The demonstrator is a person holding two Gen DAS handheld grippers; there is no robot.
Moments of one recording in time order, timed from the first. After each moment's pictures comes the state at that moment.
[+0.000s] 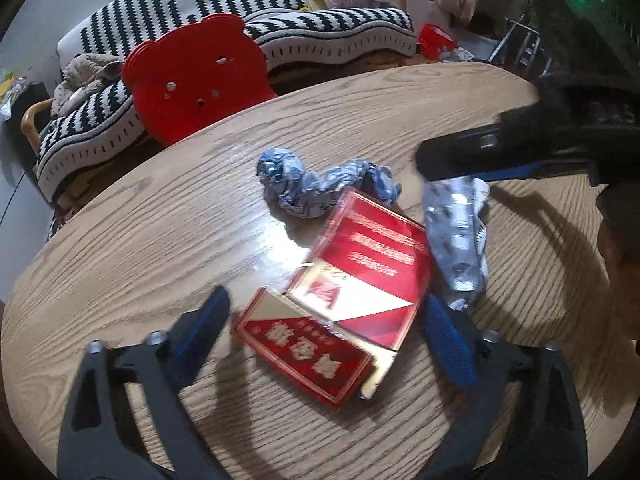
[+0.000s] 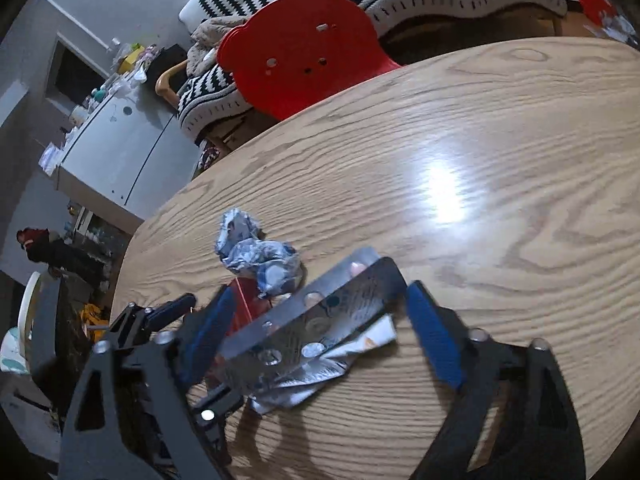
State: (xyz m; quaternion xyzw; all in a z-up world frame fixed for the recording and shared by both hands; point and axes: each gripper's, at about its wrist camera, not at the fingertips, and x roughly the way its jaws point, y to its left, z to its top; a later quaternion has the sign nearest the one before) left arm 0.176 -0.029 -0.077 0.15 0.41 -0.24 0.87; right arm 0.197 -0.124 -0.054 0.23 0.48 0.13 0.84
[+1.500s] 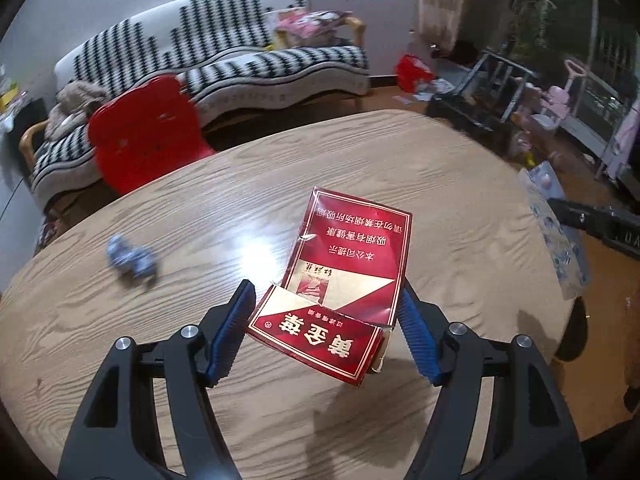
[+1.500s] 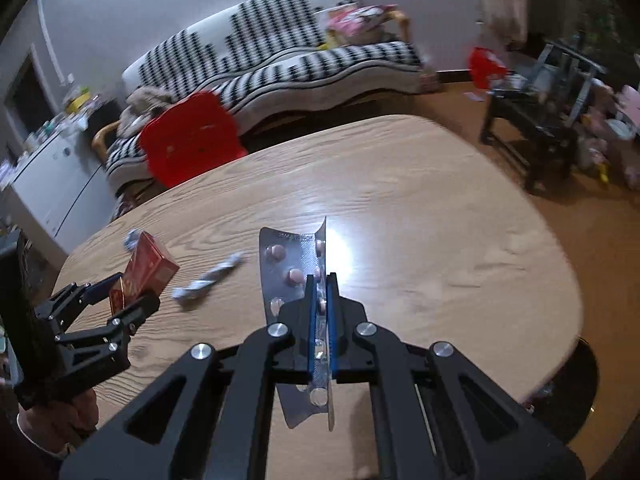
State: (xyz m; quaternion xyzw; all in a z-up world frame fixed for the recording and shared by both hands) left arm 0.043 -0.228 0.010 0.11 0.38 -0.25 0.88; right arm -0.050 -0.367 0.049 0.16 0.39 -0.07 0.90
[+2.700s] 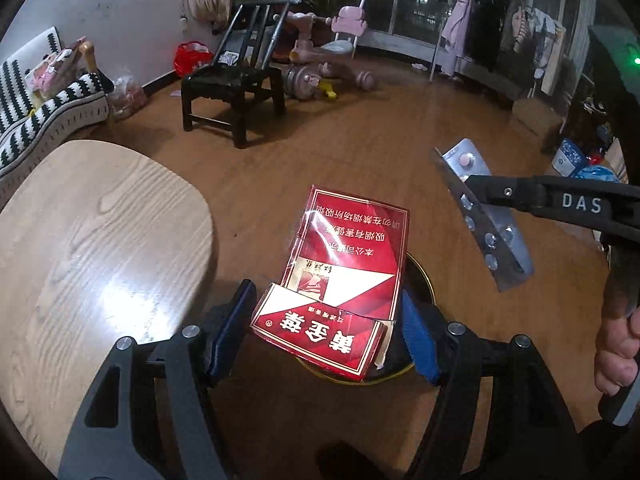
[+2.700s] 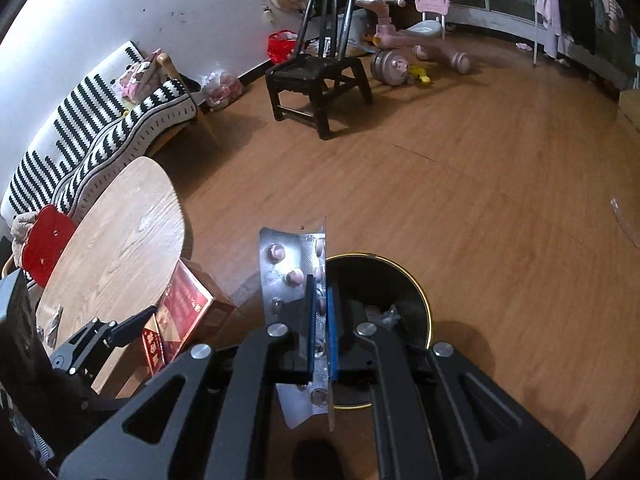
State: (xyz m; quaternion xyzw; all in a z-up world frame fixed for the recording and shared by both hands) left arm -0.174 -0.578 -0.066 0.21 0.37 -0.53 0.74; right arm -0.353 -0.654 -0.024 0.30 0.36 -0.32 0.82
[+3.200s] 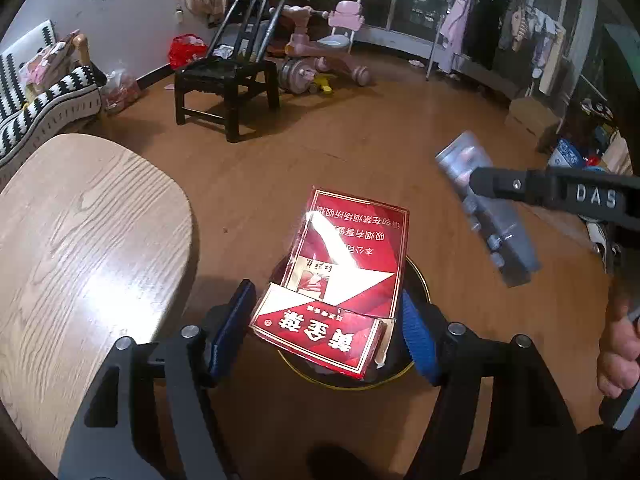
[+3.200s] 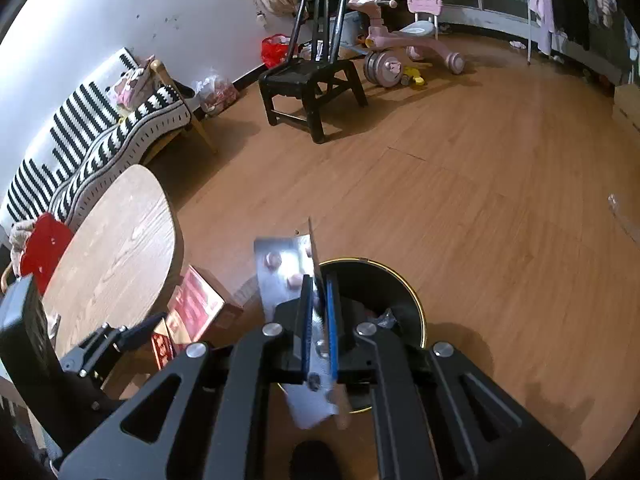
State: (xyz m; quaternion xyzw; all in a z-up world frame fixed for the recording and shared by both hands) left arm -0.166 -0.590 -0.075 0.22 0.38 -0.53 0.73; right arm -0.352 -0.651 -0.021 0.31 0.35 -0.33 0.82
